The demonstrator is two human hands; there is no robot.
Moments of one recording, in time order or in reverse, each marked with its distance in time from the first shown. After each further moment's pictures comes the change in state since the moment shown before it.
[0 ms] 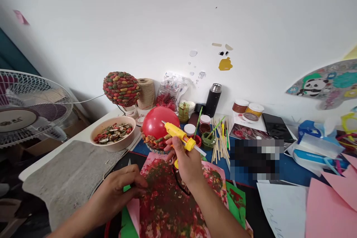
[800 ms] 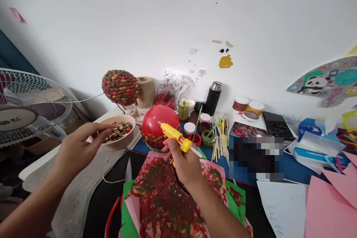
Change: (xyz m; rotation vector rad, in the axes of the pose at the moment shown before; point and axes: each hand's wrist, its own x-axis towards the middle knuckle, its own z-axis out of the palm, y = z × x) left_hand 0.033 -0.022 -0.103 0.570 0.482 -0.179; right_hand -0.005 0.003 0.000 -0.080 -0.056 -0.016
